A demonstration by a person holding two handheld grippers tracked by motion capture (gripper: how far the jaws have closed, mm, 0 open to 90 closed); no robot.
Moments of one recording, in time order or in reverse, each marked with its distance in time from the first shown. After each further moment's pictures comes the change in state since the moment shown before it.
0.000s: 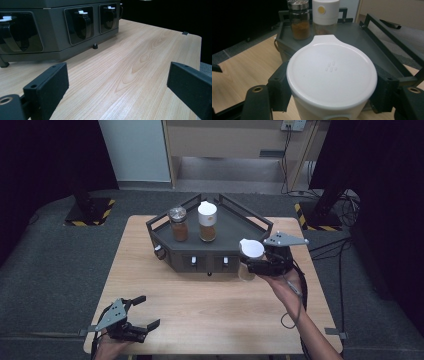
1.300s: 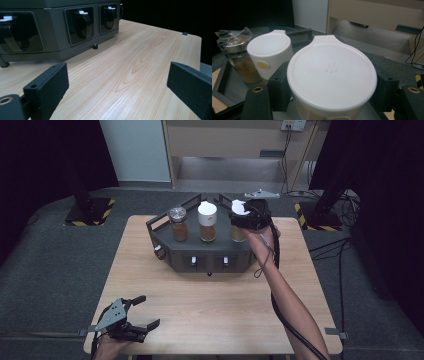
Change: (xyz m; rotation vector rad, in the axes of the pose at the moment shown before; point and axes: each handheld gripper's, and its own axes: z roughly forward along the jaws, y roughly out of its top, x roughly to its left) left arm 0.001 -0.001 0.000 -0.002 0.001 -0.001; right arm -0.008 0.072 0.101 0.006 -0.225 0.076
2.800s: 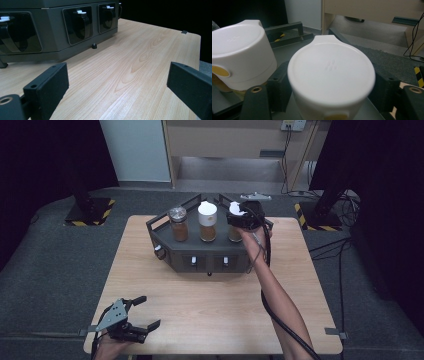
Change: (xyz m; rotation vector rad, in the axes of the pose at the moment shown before) left arm -0.001 0.001 0.001 0.005 -0.006 0.010; right arm -0.001 -0.014 0.040 0.015 -0.040 0.044
